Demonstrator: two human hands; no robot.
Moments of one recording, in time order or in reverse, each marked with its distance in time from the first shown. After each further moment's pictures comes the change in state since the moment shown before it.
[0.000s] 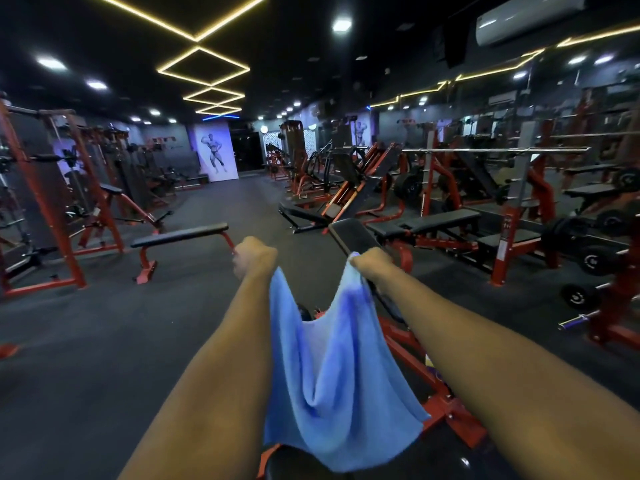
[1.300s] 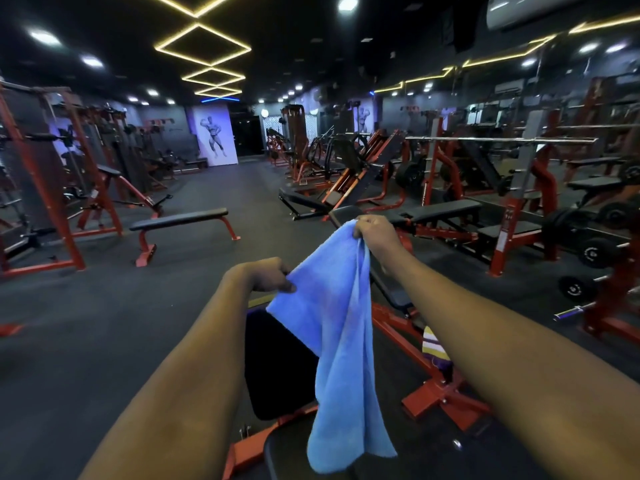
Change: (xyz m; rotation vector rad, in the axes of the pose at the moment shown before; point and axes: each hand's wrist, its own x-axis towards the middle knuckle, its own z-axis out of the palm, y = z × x) left_hand 0.015 -0.050 0.016 0.447 -0.771 0.596; right_hand -0.010 -0.015 -0.009 0.309 0.073 -0.259
